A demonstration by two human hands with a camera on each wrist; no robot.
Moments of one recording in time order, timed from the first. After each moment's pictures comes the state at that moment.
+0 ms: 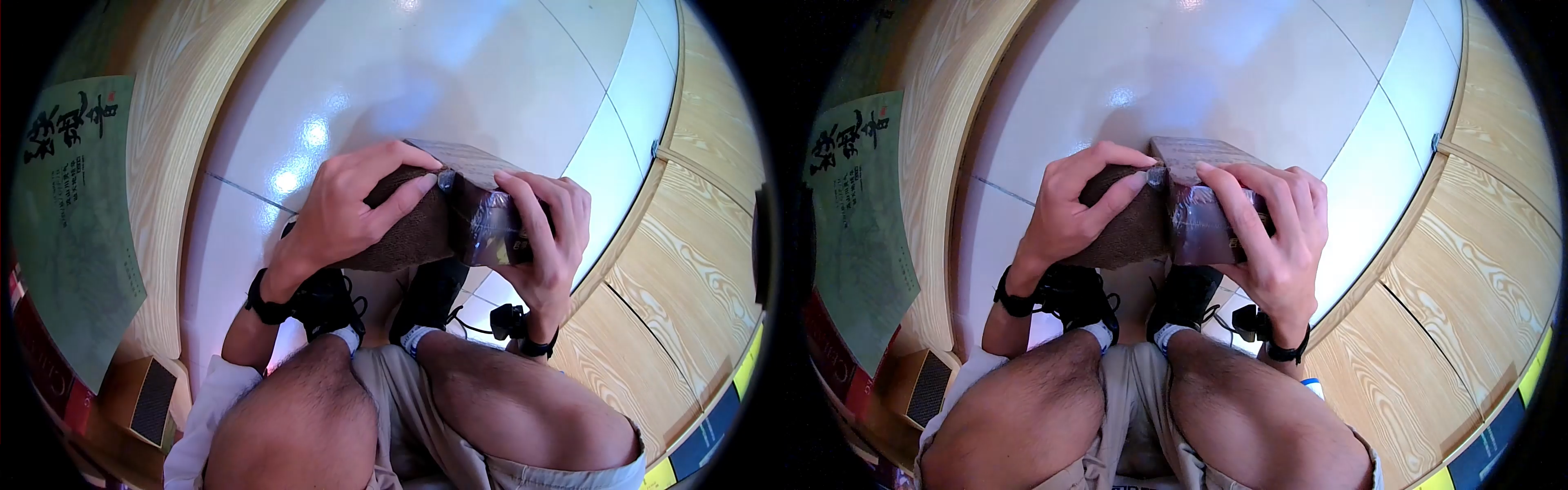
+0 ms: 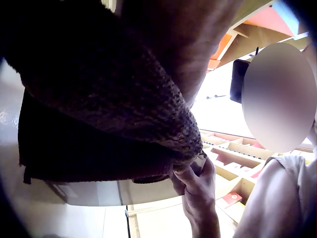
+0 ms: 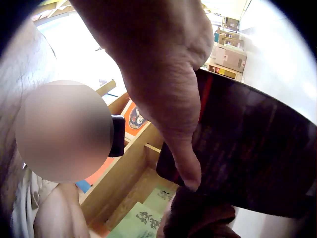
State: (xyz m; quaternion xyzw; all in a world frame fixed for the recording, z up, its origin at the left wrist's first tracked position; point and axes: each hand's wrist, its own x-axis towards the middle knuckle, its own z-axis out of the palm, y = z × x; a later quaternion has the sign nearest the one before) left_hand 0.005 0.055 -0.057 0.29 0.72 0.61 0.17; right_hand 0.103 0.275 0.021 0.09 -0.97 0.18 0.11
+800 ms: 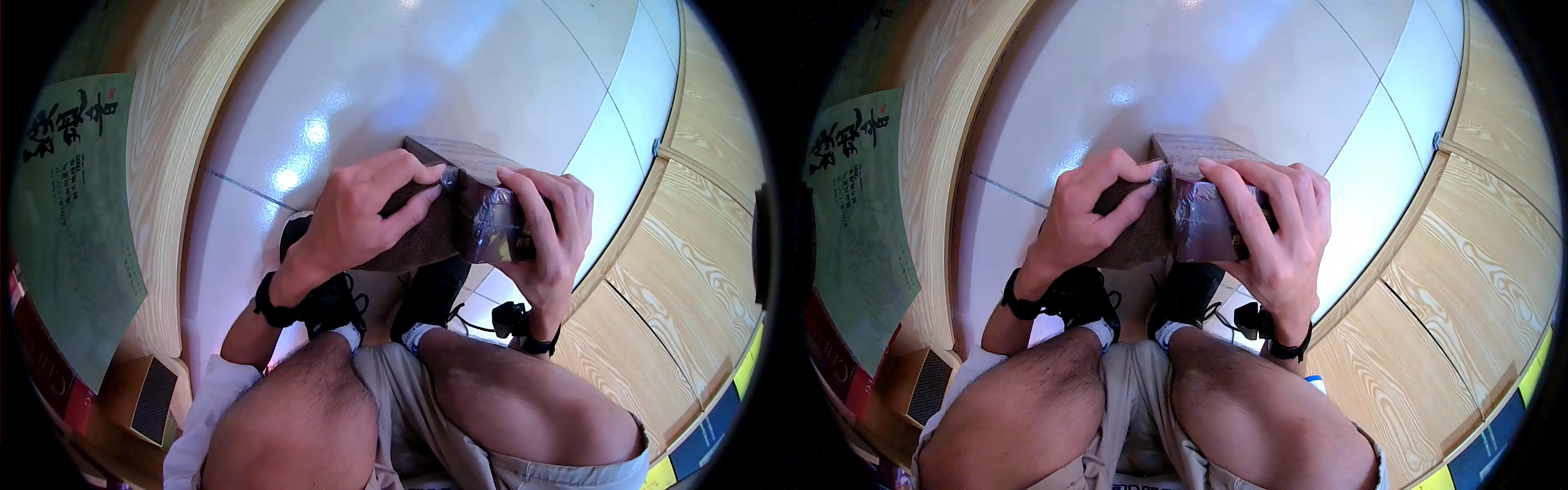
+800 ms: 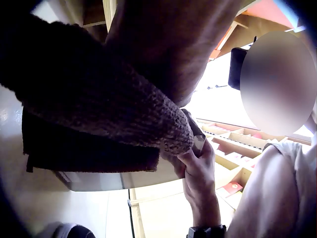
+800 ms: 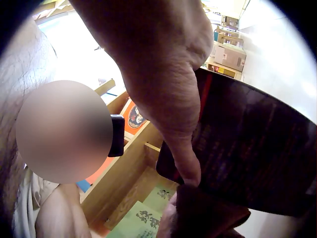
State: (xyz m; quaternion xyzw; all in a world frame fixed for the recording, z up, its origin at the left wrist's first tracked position) left_hand 0.020 0.058 -0.059 0.30 0.74 0.59 0.14; right_hand 0.103 0.275 0.020 0.09 -0.97 0.17 0.12
